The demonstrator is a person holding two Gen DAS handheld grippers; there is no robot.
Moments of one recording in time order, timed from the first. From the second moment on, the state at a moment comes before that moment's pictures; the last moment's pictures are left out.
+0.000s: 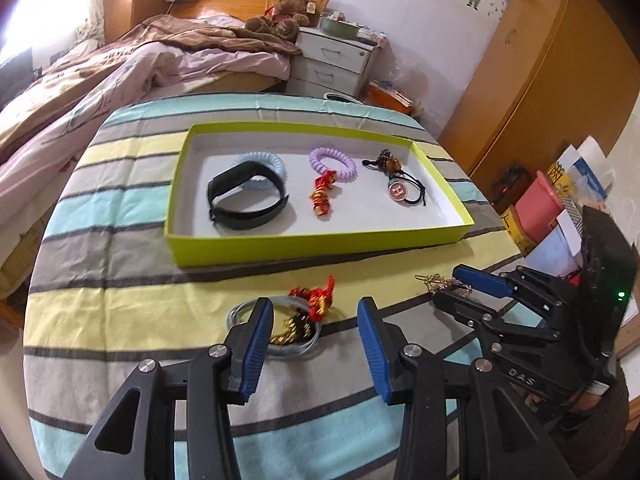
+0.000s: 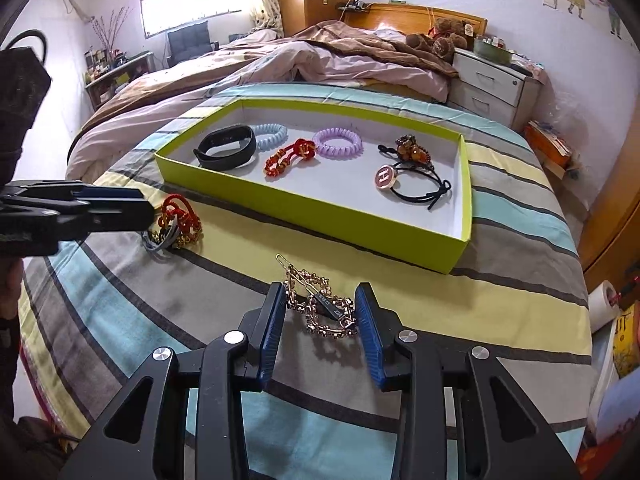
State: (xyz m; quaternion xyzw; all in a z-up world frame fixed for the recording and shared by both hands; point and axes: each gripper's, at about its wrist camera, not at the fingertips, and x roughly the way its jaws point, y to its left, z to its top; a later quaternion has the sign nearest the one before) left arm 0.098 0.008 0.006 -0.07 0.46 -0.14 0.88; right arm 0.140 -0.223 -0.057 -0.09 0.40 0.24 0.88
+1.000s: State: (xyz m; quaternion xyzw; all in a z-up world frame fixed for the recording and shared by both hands) left arm 0.108 -0.009 0.006 -0.04 0.45 -0.13 0.88; right arm 0.130 -0.238 -0.044 -0.06 0.39 0.23 0.89
